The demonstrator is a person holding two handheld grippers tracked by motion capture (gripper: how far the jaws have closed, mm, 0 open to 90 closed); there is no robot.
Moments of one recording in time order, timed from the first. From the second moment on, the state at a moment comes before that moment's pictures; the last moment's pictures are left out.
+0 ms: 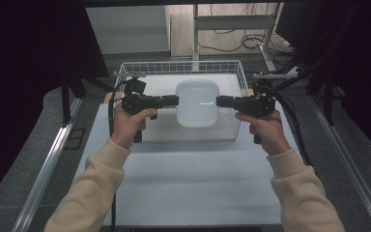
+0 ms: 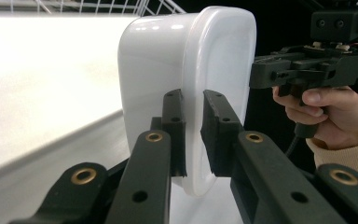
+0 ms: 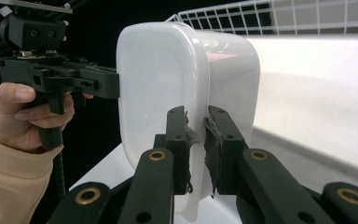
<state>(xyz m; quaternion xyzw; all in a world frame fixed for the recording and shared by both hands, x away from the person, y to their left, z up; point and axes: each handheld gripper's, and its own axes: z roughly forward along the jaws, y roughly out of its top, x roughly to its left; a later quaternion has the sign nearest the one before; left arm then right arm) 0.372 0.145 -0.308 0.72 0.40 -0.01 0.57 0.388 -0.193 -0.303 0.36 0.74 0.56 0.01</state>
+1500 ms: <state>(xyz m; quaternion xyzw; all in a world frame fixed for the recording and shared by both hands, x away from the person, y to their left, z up) 0.519 0.175 -0.329 0.61 0.52 -0.20 0.57 0.540 -0.170 -0.294 0.51 0.70 0.49 -0.13</state>
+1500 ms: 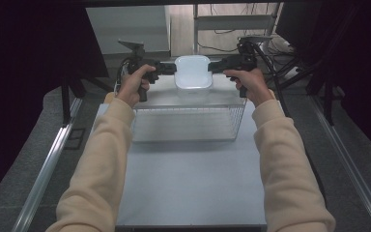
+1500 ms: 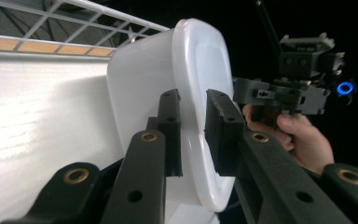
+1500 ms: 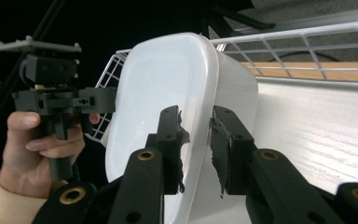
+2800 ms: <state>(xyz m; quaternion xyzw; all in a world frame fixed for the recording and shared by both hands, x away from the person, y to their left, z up) 0.358 0.178 -0.346 0.71 0.44 0.06 0.54 0.399 -0.225 -0.308 0.37 0.76 0.53 0.07</state>
